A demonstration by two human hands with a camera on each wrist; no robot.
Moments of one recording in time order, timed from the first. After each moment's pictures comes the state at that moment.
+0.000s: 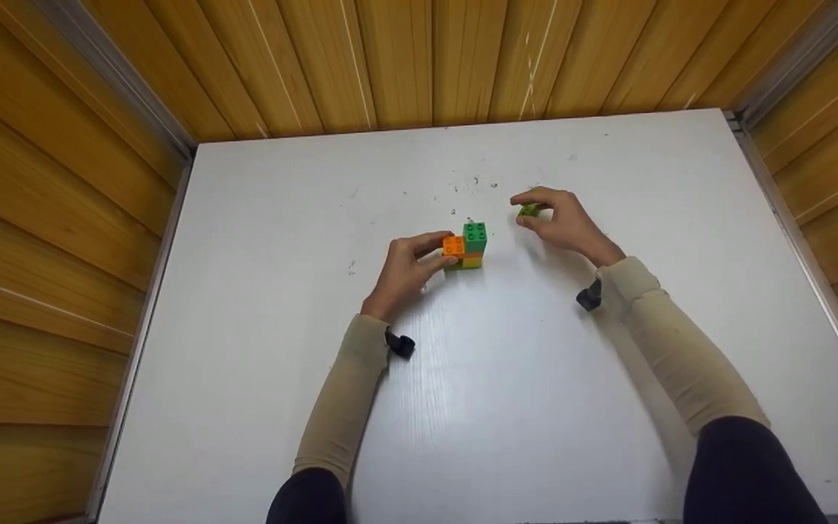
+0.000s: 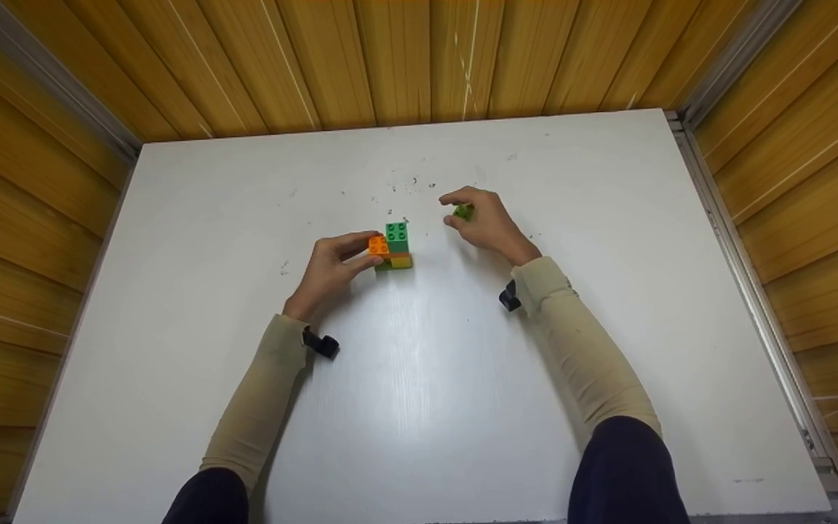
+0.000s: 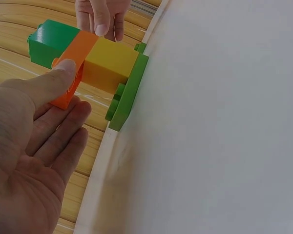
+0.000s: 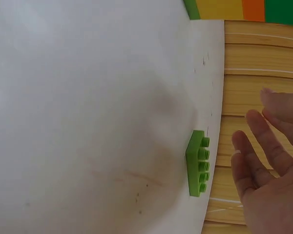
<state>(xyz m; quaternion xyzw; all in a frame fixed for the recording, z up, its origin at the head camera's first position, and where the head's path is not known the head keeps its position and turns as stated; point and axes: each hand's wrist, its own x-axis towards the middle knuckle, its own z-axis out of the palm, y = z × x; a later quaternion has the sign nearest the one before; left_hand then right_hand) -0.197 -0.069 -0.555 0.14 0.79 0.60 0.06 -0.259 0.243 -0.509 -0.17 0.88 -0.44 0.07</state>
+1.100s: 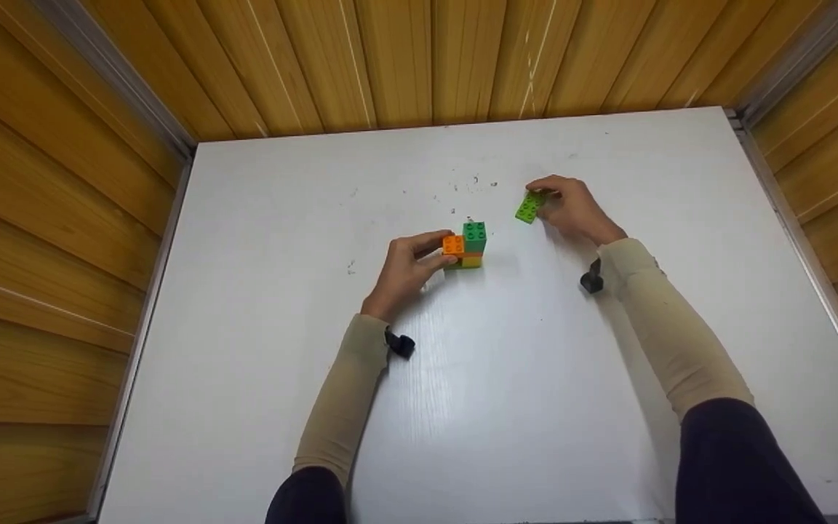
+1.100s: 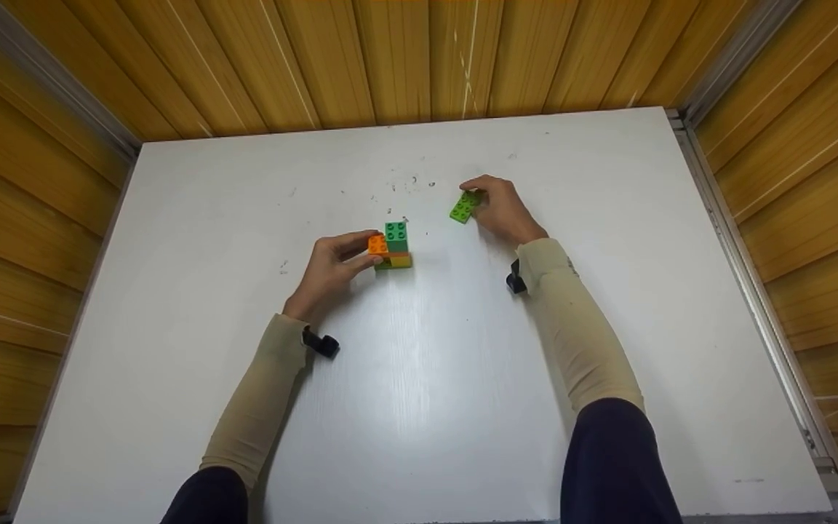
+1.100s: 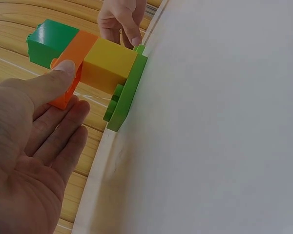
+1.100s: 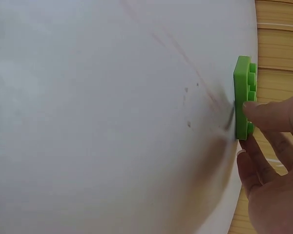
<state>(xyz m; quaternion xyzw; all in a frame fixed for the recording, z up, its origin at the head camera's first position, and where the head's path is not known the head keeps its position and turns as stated) -0.197 -0.067 -0.555 0.12 0.78 0.60 0.08 -0.297 0.273 -0.529 -0.12 0.90 -0.39 0.11</state>
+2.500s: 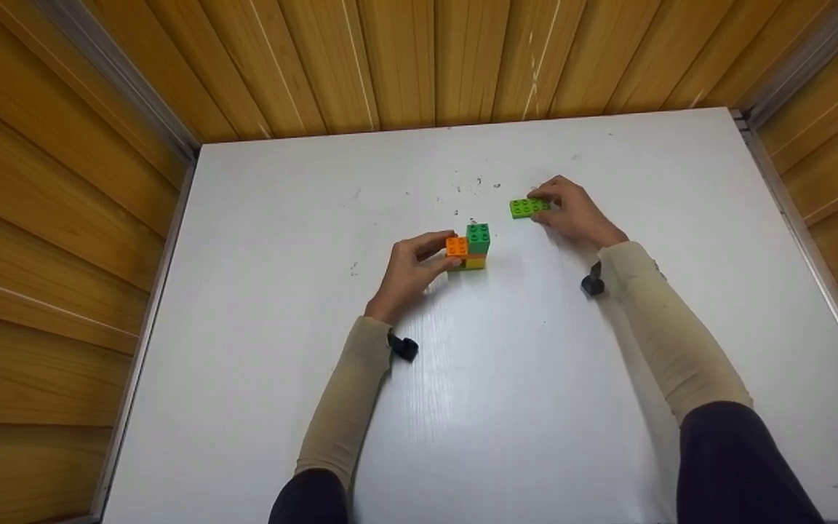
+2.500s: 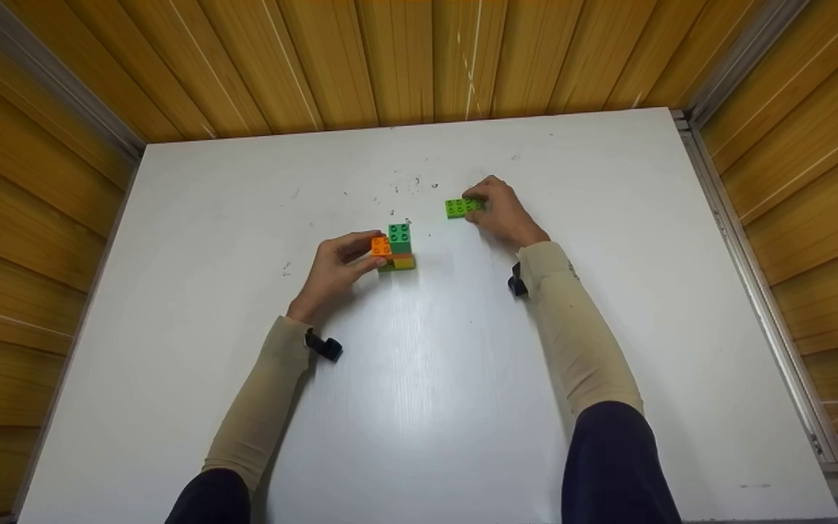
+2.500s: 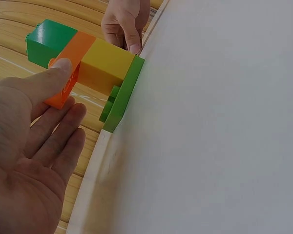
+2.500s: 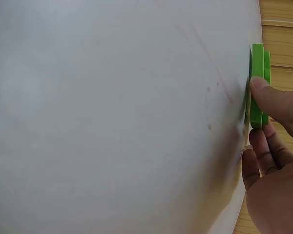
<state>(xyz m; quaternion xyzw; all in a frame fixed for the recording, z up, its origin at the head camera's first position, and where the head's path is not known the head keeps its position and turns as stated) -0.197 -0.066 -0.561 0.12 0.77 0.62 0.06 -0.301 0.270 -0.539 -0.12 0.91 -0.37 0.12</state>
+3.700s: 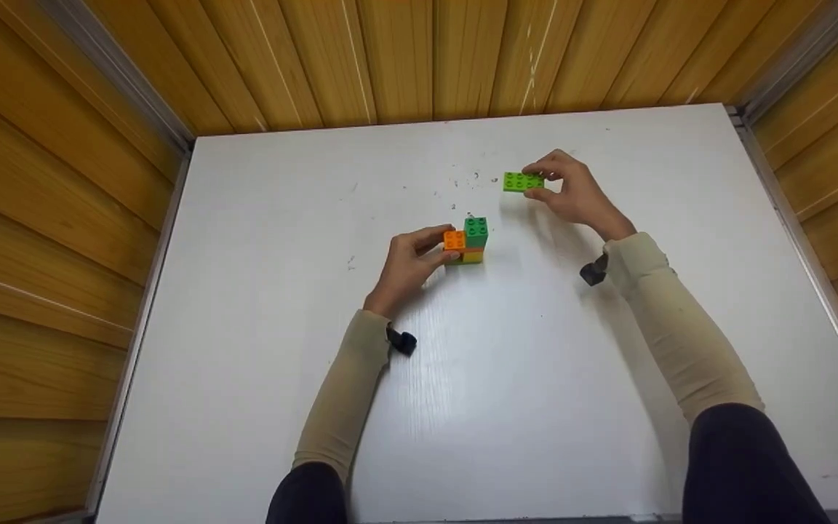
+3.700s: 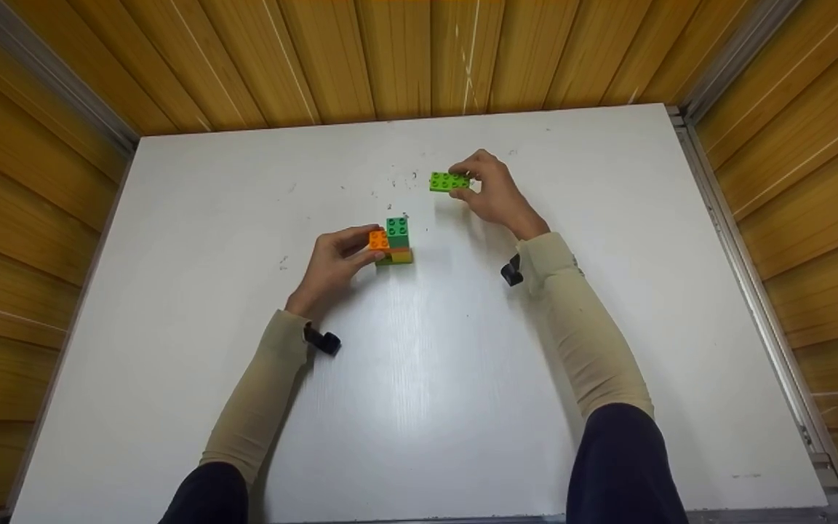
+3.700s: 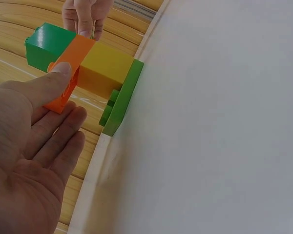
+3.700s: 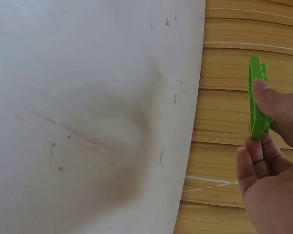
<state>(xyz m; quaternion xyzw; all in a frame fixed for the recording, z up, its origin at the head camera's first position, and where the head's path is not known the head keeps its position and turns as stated) -0.195 -0.063 -0.557 0.12 0.76 0.63 0.07 -0.282 0.251 -0.482 -0.15 0.90 -0.40 0.04</state>
